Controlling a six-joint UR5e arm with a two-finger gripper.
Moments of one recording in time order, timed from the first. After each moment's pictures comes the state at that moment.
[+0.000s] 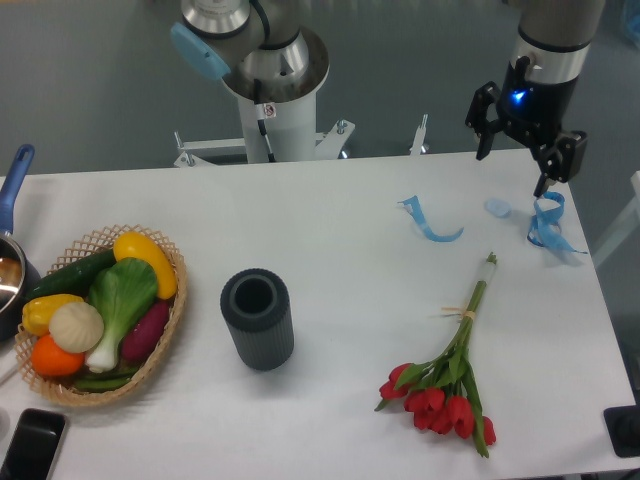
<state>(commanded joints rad) 2.87 -1.72 -1.50 -1.34 1.44 1.70</state>
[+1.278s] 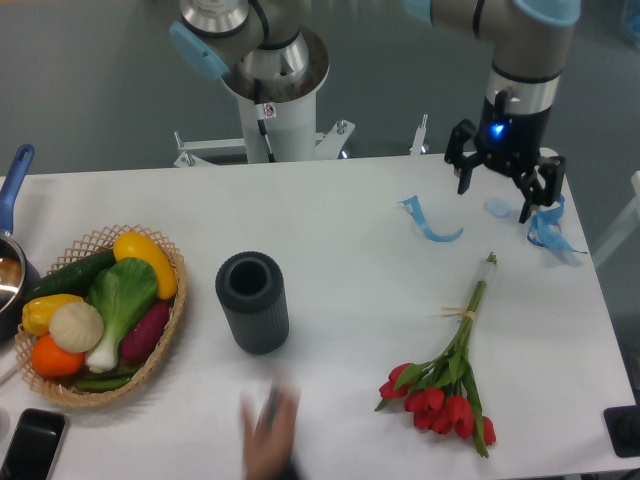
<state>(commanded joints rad) 2.83 -1.75 -1.65 -1.11 1.36 1.45</state>
